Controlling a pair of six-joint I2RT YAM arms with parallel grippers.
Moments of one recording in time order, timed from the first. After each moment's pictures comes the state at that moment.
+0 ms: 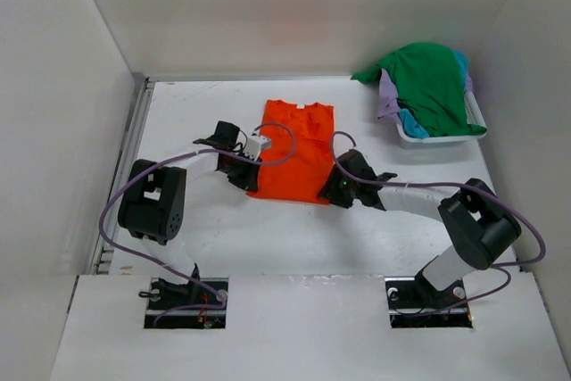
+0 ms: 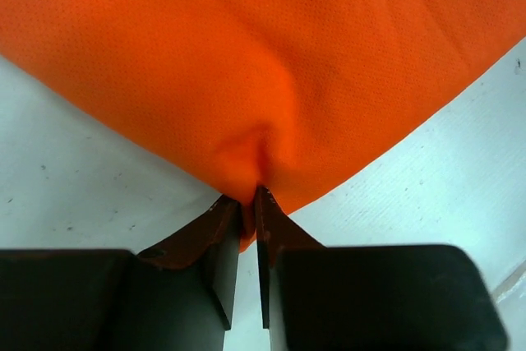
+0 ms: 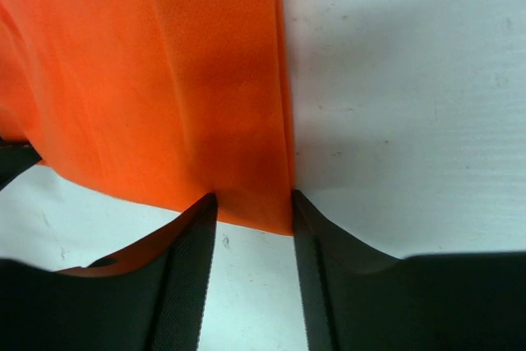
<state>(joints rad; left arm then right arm) -0.28 1.74 1.00 -0.45 0.49 0.26 0.65 1.57 0.75 -0.08 0.02 1.01</state>
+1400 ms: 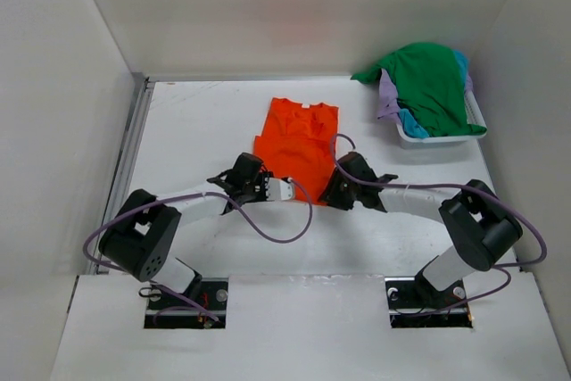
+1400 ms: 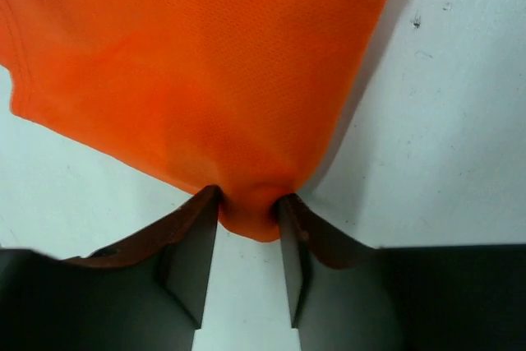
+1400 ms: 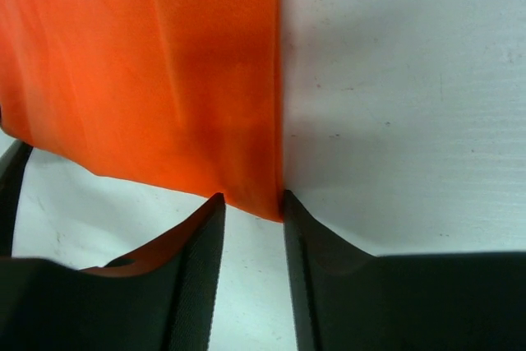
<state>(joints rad) -0.57 1.49 0.65 -0.05 0.03 1.00 0.65 1.56 0.73 -0.09 -0.01 1.00</state>
